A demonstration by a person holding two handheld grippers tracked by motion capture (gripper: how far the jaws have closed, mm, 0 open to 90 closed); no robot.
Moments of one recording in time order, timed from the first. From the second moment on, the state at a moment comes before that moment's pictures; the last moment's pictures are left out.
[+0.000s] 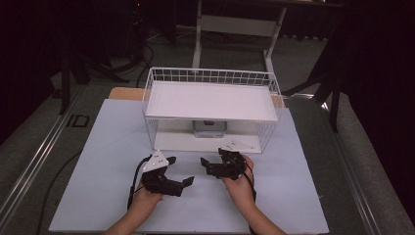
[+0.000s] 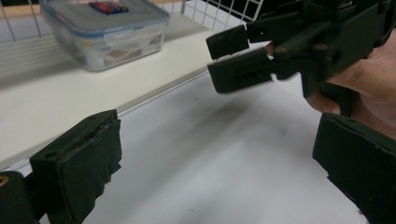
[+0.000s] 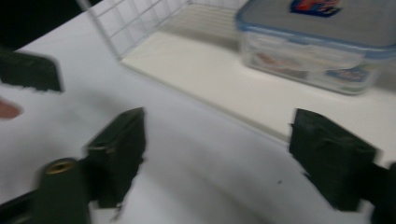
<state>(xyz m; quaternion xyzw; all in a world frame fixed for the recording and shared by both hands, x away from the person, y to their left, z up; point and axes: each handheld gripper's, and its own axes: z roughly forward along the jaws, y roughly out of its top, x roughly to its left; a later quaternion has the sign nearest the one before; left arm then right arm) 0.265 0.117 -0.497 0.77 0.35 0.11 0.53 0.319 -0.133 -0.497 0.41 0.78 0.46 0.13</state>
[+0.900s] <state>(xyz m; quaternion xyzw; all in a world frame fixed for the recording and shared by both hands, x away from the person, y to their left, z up) 0.246 0.160 -0.492 0.77 0.34 0.09 0.54 0.276 -0.197 -0.484 0.39 0.78 0.47 0.14</state>
